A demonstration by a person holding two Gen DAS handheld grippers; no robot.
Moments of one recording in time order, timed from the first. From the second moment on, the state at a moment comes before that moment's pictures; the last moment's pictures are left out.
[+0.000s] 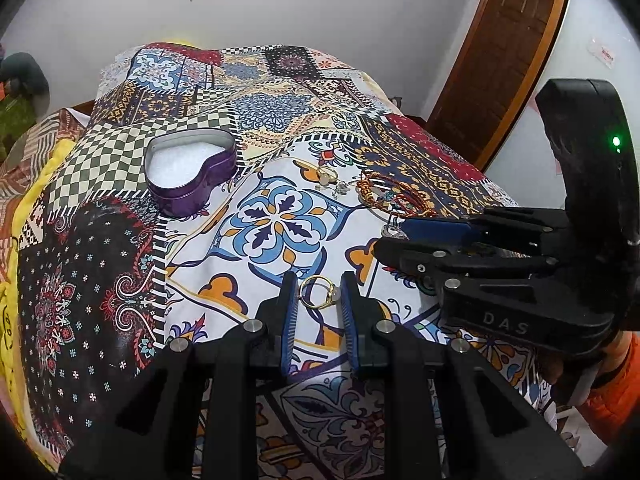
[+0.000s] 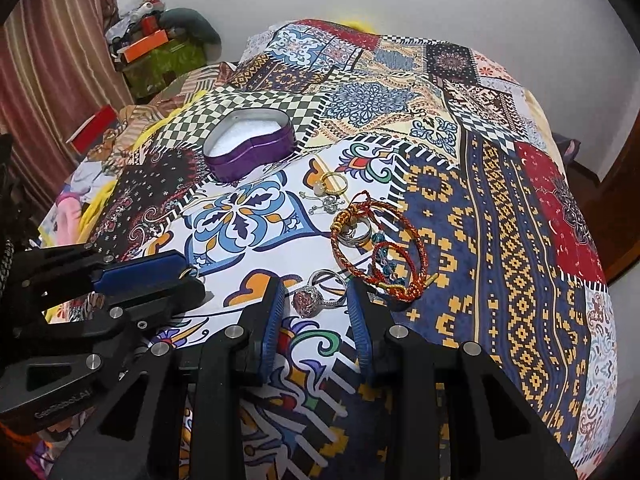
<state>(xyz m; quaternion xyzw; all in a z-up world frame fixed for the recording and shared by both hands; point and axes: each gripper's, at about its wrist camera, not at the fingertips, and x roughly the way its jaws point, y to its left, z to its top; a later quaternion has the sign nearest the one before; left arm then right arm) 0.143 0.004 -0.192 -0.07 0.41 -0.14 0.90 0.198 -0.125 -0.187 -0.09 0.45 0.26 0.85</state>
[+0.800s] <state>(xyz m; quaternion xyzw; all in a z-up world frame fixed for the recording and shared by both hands) 0.131 0.040 -0.154 -0.08 0.36 -0.08 0.93 0.193 -0.122 -0.148 -0.07 0.41 0.27 0.87</state>
